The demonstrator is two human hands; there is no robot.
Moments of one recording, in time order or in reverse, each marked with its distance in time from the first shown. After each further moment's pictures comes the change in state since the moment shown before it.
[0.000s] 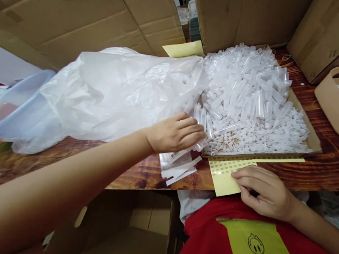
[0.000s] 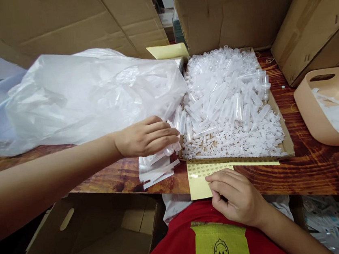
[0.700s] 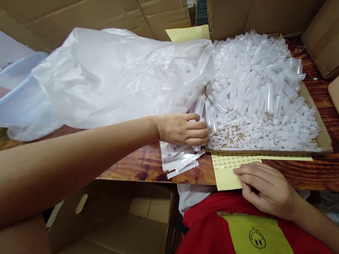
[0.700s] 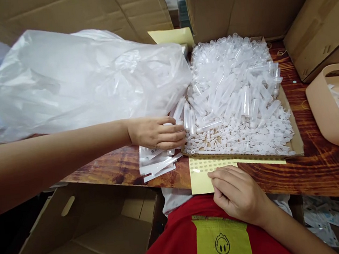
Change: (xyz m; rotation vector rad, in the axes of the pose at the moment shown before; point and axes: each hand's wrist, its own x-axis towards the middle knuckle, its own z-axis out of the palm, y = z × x) left_hand -0.004 -0.022 0.027 -0.476 -0.232 -0.082; right_hand -0.004 0.005 0.001 -0.093 -0.091 -0.043
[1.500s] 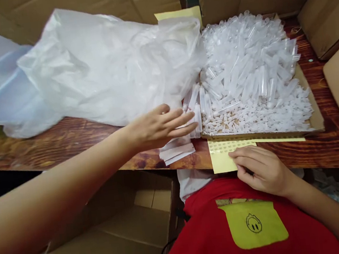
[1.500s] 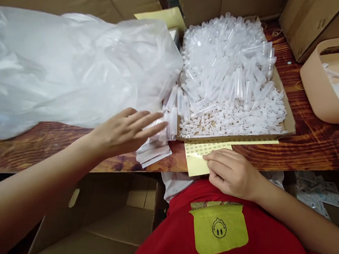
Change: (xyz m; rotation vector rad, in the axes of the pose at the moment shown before) left_hand -0.044 0.061 0.014 0.552 -0.060 -0.468; right_hand 0.001 -0.001 -0.006 -0.017 -0.013 -0.061
